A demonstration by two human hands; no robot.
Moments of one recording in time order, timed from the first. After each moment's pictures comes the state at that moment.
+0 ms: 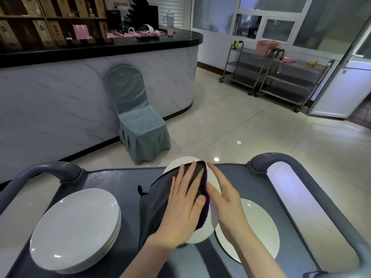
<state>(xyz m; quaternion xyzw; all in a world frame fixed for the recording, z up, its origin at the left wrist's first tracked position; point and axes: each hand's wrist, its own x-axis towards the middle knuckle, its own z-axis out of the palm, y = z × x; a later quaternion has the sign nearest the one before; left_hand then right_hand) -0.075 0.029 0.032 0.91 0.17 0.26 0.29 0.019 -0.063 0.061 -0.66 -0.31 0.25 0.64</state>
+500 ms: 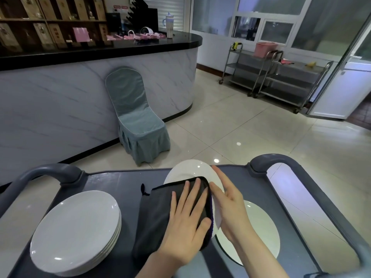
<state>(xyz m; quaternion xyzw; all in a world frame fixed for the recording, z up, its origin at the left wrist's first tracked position) -0.089 0.011 0.003 0.94 0.17 0.21 0.21 0.020 -0.064 0.066 -0.60 -0.21 0.29 0.71</state>
